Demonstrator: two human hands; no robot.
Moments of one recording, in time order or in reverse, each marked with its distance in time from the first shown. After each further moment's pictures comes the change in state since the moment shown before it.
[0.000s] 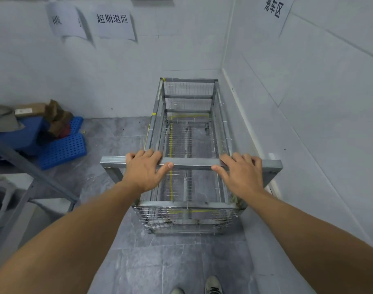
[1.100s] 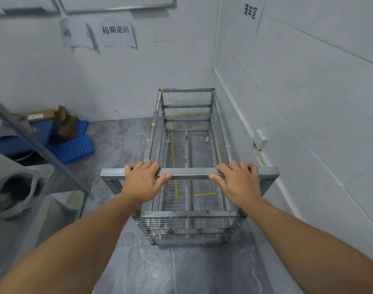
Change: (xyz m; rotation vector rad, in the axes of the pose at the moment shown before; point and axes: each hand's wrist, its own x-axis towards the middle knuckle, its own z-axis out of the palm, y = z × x) left_hand -0.200 0.017 -0.028 -0.009 -0.003 0.029; right_hand -0.201 -0.062 -0.040 -0.021 -0.014 0.023
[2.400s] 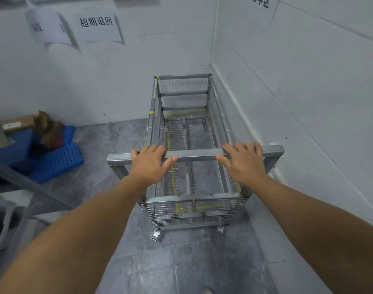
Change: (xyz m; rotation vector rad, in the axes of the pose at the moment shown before) left_hand 0.223 -0.046 0.021 -0.035 -0.073 -0.009; right_hand 0.220 0.035 0.041 0.024 -0.091 0.068
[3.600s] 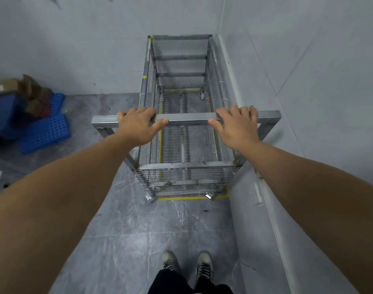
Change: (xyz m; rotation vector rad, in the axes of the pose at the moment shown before) left_hand 0.183 0.062 0.023 0.028 -0.060 -0.110; right_hand 0.180 0.121 0.010 -0.003 -0.019 -0.115
